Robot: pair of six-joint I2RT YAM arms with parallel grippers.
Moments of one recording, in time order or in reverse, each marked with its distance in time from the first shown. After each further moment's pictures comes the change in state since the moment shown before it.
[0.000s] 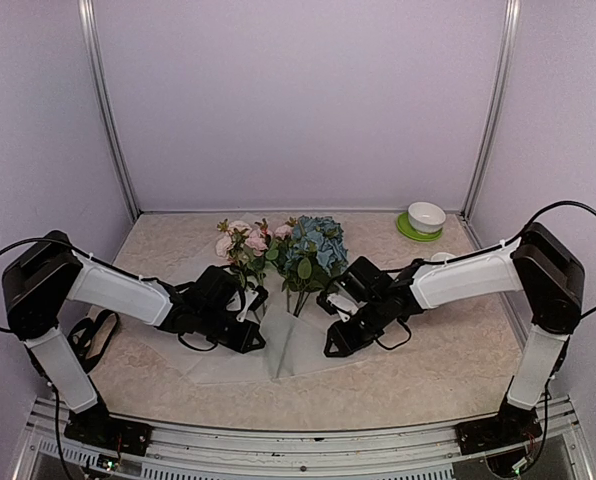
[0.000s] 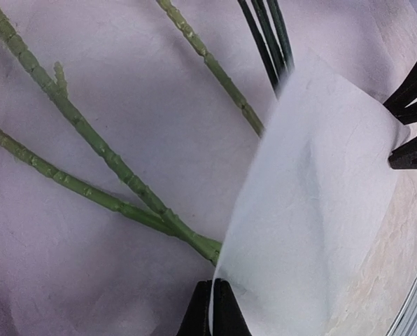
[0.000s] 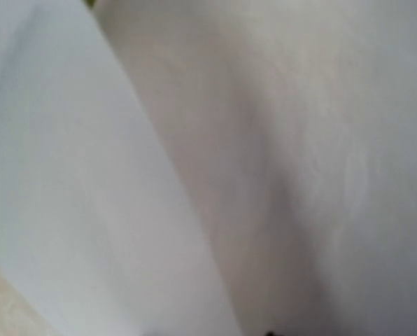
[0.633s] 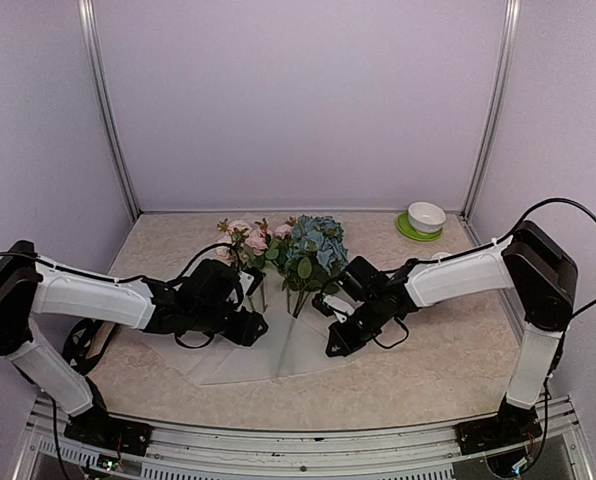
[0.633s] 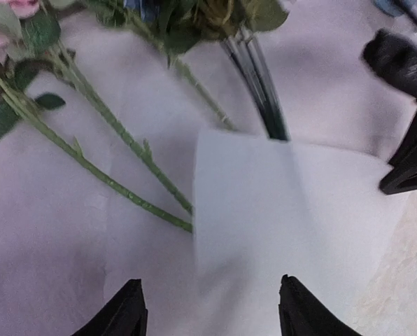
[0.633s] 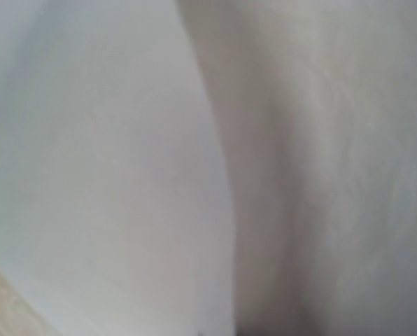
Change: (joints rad) left arm -0.068 -0.133 0.010 -0.074 -0.291 0.017; right arm -0.014 0.038 0.020 0.001 -0.063 -0.073
